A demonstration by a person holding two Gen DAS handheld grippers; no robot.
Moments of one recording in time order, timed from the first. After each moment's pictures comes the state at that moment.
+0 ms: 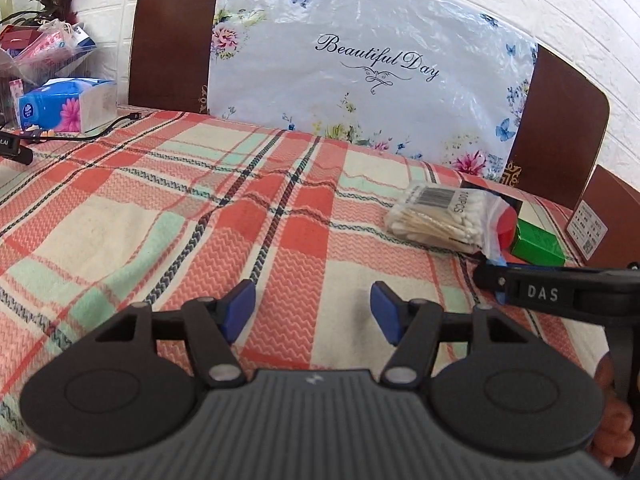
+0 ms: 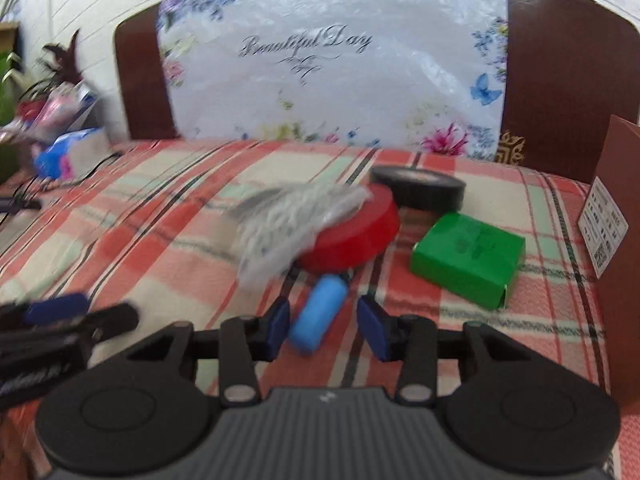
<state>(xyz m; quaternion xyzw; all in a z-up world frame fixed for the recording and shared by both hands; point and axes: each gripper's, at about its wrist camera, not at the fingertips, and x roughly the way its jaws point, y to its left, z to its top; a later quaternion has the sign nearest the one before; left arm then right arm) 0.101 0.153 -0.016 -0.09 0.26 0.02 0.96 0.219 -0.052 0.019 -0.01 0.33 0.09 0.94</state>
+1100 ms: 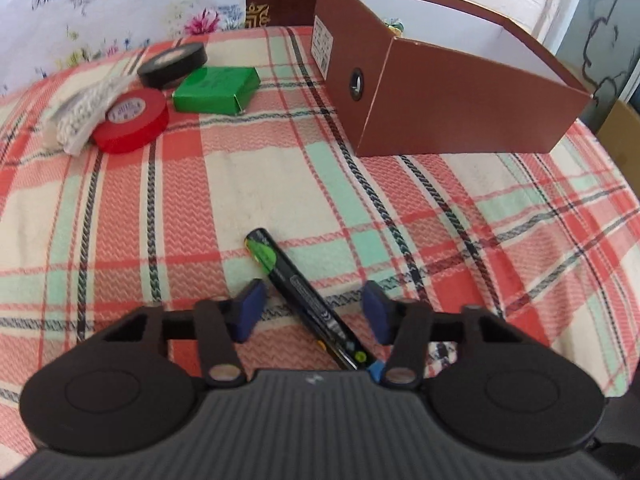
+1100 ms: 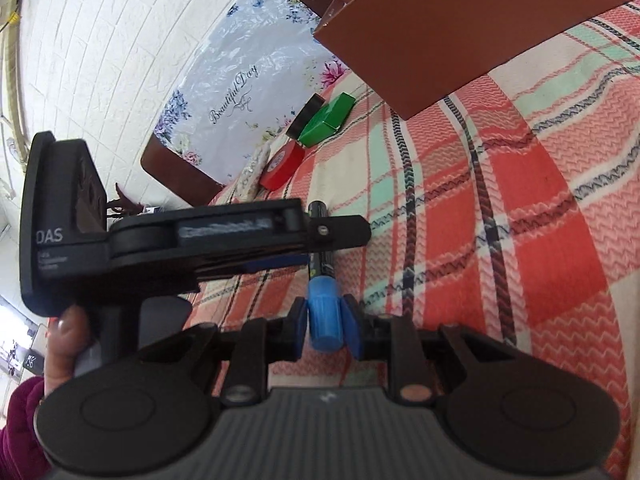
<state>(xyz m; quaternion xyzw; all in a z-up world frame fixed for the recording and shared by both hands) 0.060 -0.062 0.007 0.03 0.44 -0.17 0.88 0.020 -0.225 -0.005 0.34 0.36 0.17 0.85</state>
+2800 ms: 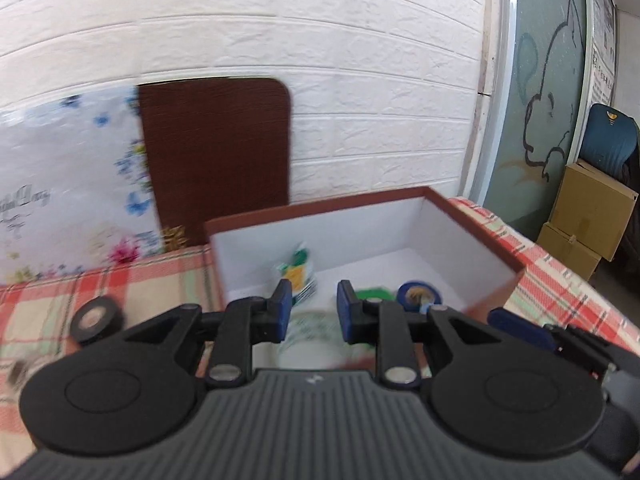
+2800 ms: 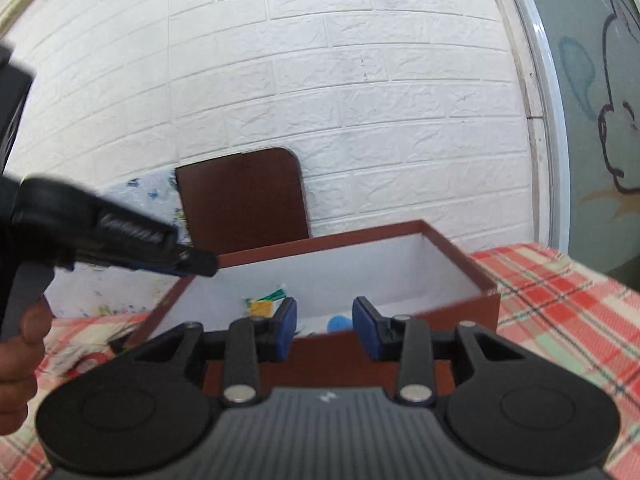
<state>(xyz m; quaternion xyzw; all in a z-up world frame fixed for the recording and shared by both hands) 0.101 -0.133 0.108 0.04 0.24 -0.24 0.94 0.050 -0.335 0.076 0.11 0.13 -0.08 0.98</state>
